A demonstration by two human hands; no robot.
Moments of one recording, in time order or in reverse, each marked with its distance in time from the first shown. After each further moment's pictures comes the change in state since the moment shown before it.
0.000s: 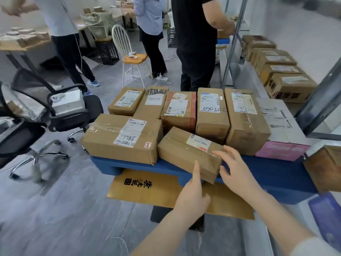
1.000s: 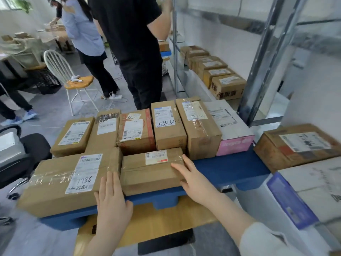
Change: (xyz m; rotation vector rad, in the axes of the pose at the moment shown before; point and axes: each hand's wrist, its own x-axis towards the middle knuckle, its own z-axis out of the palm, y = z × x) left_hand 0.032 -0.054 -0.109 0.633 0.339 -0.045; right_hand 0.012 -0.005 0.031 -0.004 -0.048 0.087
